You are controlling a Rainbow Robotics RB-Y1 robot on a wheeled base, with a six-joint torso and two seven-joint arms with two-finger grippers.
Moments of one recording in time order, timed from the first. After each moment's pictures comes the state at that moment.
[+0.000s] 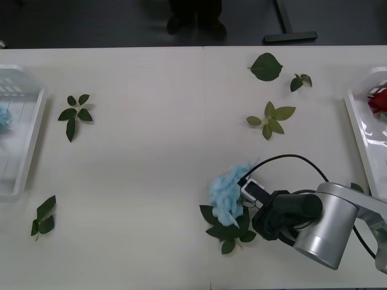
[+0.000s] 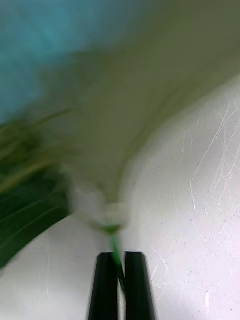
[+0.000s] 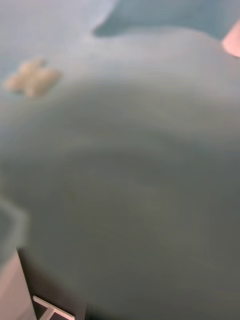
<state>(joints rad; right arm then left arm) -0.26 -0.83 0.87 -1.97 -0.37 1.08 1.36 -0.33 0.98 0.26 -1.65 0.53 1.74 -1.73</state>
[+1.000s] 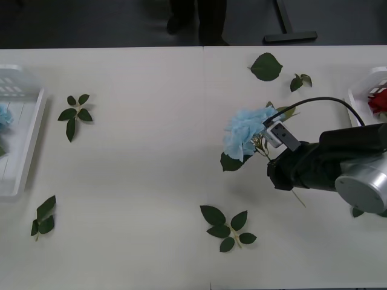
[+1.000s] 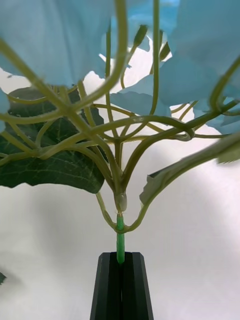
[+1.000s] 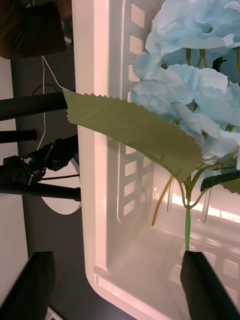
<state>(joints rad) -0.22 -0.85 0.43 -2.05 -0.73 1.07 1.59 -0.33 0.99 0.24 -1.33 0.40 1.38 -1.74</state>
